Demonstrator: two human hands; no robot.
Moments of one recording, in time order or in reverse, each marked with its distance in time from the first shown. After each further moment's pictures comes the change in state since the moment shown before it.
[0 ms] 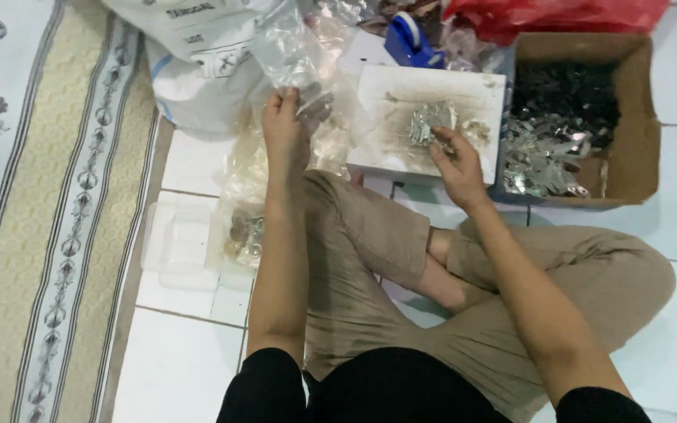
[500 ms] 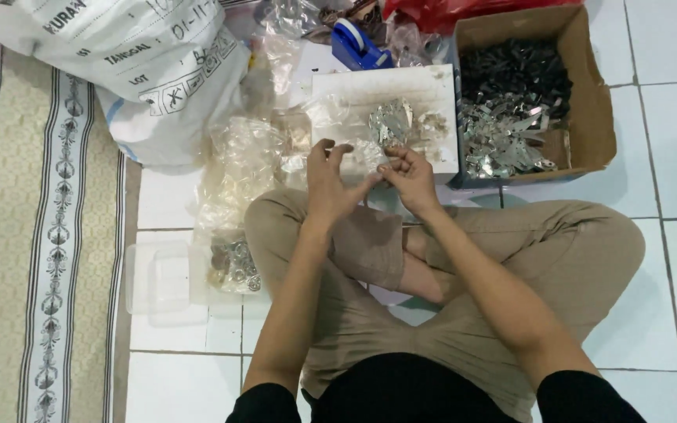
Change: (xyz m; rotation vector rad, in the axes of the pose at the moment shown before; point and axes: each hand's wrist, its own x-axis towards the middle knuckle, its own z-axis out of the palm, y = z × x) left_hand -0.086 -0.086 0.013 1.242 -0.476 0.503; right_hand -0.025 0.038 0.034 0.416 0.151 0.307
